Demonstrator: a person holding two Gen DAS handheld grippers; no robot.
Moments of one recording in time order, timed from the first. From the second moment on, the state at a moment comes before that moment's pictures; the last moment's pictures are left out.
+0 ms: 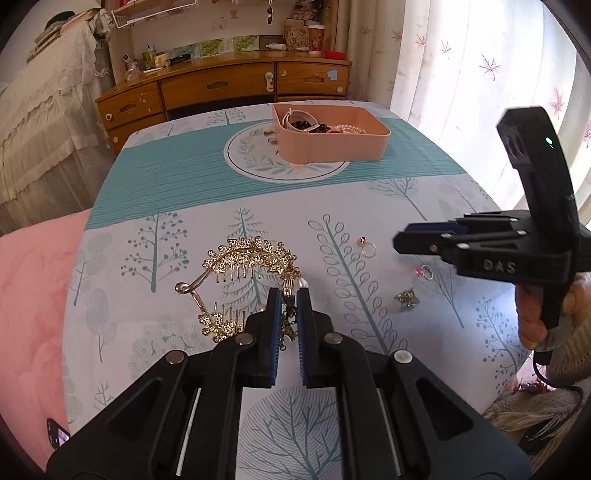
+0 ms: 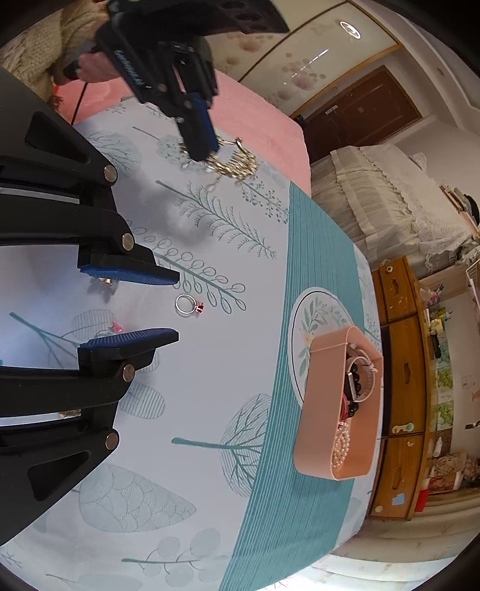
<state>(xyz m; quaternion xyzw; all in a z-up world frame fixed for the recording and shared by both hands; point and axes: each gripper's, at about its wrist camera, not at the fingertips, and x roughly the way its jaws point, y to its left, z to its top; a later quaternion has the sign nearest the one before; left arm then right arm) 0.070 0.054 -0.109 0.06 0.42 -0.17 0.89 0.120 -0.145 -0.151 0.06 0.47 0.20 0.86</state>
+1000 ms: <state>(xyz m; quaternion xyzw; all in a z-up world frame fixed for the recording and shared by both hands) 0.090 0.067 -0.107 0.04 0.42 -0.19 0.88 0.163 -0.115 -0.154 0.06 0.47 0.13 0.87</state>
